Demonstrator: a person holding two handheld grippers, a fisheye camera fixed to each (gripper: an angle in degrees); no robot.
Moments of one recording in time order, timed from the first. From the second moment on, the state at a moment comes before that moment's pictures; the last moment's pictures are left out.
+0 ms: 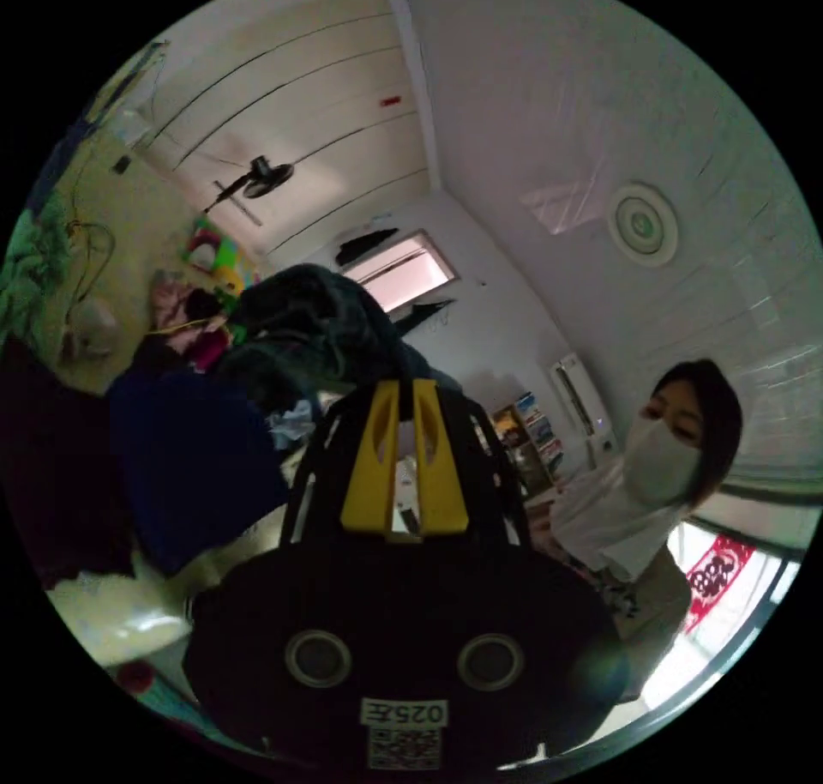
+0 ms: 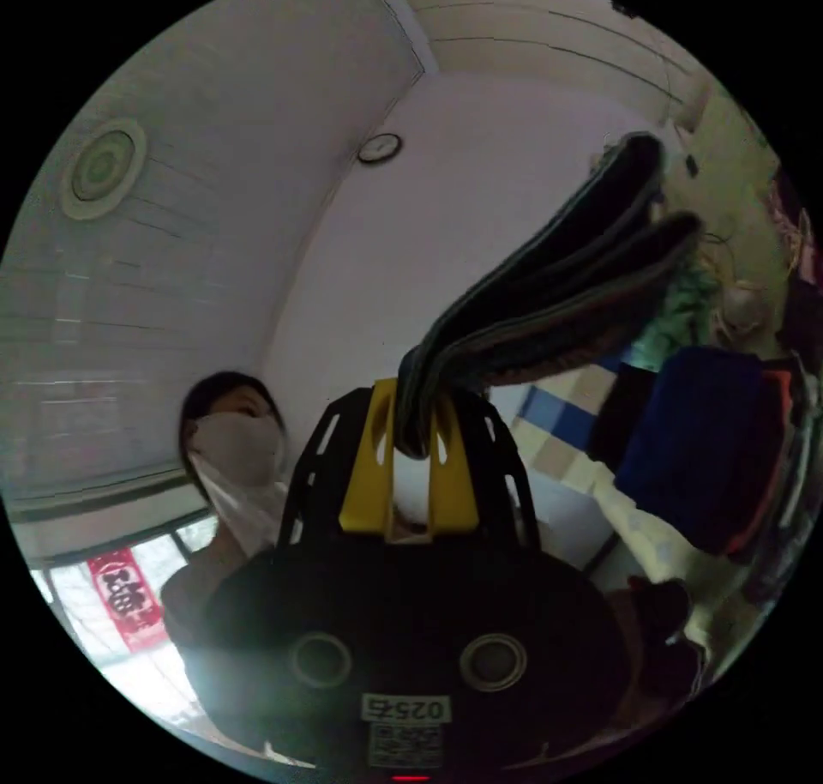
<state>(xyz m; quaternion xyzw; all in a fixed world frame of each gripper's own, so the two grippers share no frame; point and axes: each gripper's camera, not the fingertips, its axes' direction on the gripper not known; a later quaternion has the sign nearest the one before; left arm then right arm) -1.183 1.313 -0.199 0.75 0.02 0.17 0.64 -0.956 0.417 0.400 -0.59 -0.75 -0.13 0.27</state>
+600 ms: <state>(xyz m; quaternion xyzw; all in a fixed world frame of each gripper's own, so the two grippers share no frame) -1.379 1.199 -0.101 0.63 0.05 -0.13 0.76 -0.975 0.638 0.305 -0.59 -0.42 -0.36 0.59</state>
